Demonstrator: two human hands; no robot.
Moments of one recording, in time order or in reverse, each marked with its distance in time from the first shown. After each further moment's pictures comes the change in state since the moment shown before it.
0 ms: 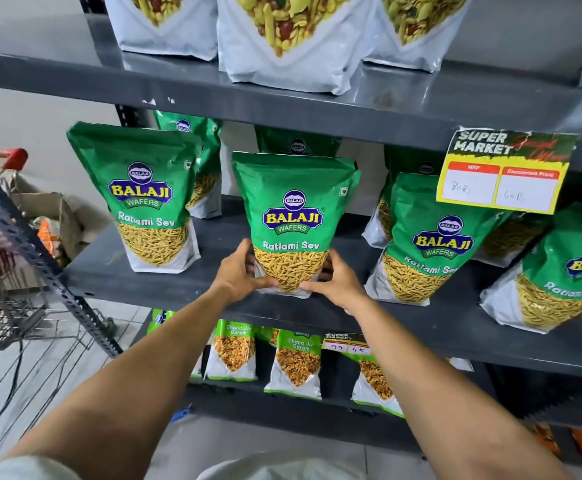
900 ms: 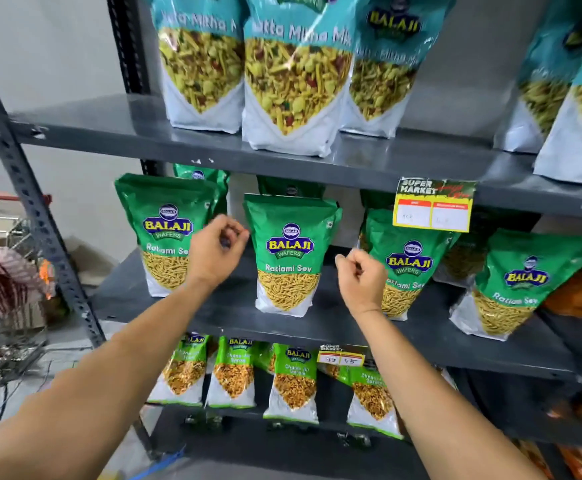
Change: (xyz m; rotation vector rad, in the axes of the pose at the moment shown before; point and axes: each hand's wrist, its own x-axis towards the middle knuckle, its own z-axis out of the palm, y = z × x) left_hand -0.054 0.092 -0.084 0.008 0.503 0.405; right_hand -0.089 -0.090 -0.032 0.127 0.659 -0.570
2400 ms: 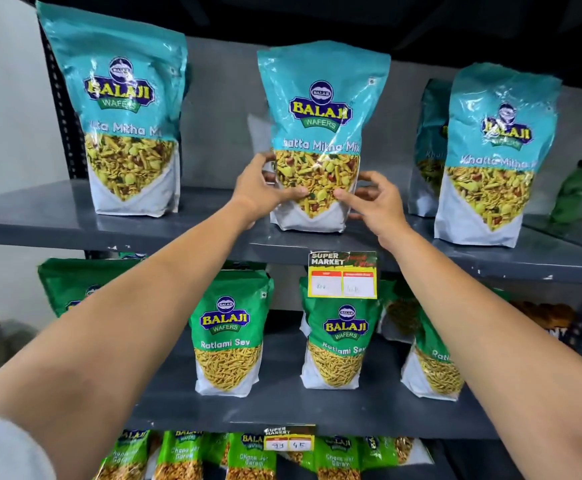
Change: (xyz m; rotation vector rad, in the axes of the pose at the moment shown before) left_hand 0.141 0.230 0.084 -0.322 -0.258 0.054; right_hand 0.219 -0.074 -0.134 0.140 -0.107 0.116
